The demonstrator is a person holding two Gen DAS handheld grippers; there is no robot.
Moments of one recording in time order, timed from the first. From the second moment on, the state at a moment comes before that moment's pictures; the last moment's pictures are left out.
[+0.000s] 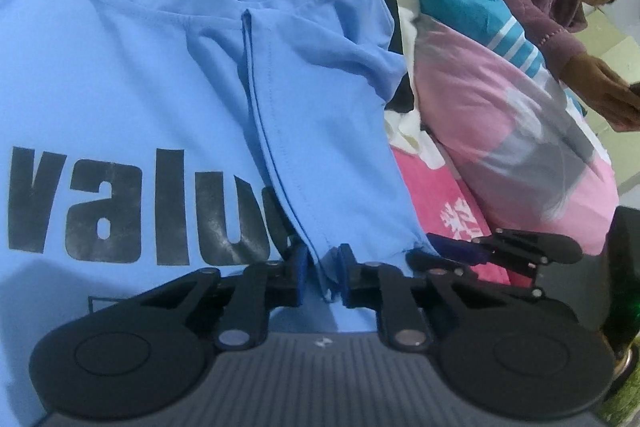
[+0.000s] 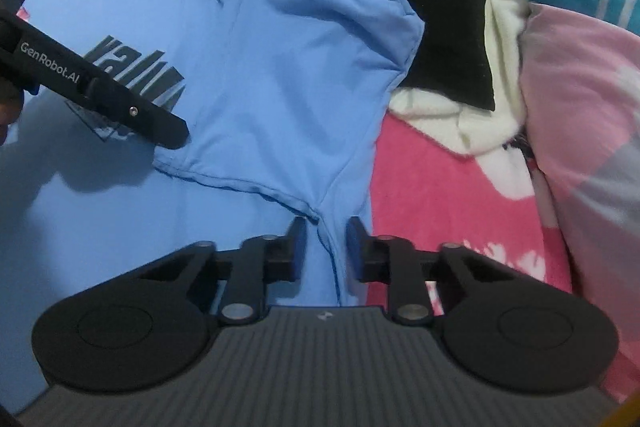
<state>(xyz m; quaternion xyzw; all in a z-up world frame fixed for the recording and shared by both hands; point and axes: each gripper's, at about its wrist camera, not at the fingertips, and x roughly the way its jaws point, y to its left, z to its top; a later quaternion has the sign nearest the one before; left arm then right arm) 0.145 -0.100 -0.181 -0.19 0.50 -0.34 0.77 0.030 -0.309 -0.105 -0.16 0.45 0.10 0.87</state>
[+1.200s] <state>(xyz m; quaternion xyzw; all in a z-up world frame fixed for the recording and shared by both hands) 0.130 -0.146 -0.104 0.09 0.30 -0.41 0.86 -0.001 -0.387 -0.063 0.05 0.39 0.02 0.92</state>
